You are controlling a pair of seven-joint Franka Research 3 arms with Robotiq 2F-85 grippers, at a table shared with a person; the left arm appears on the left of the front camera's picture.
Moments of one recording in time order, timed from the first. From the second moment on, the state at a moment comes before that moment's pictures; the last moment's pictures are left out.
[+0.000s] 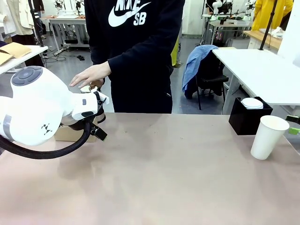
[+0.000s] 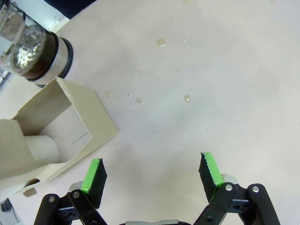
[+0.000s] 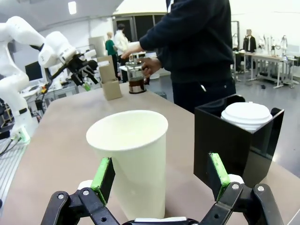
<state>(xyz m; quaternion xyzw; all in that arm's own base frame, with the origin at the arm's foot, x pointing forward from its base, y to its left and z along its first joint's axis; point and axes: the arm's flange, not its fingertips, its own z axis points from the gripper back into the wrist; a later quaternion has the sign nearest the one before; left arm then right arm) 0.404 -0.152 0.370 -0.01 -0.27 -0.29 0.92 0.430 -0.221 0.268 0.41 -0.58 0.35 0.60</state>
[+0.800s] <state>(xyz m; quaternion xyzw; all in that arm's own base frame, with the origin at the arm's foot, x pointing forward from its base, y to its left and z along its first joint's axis) 0.404 -0.152 0.370 -0.01 -0.27 -0.29 0.92 0.436 -0.203 0.235 0.43 -0.56 0.35 0.61</state>
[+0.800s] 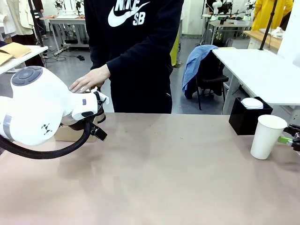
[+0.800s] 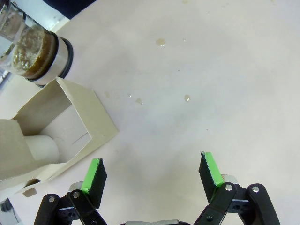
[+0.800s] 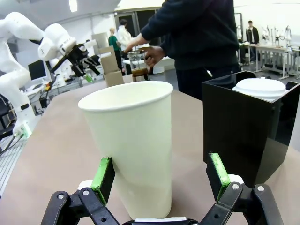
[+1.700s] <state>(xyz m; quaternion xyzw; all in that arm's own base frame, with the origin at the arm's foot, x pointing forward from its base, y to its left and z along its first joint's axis) 0.404 -0.152 0.370 -0.01 -0.27 -0.29 0.92 0.431 -0.168 0.224 0.46 -0.52 0.38 0.61</state>
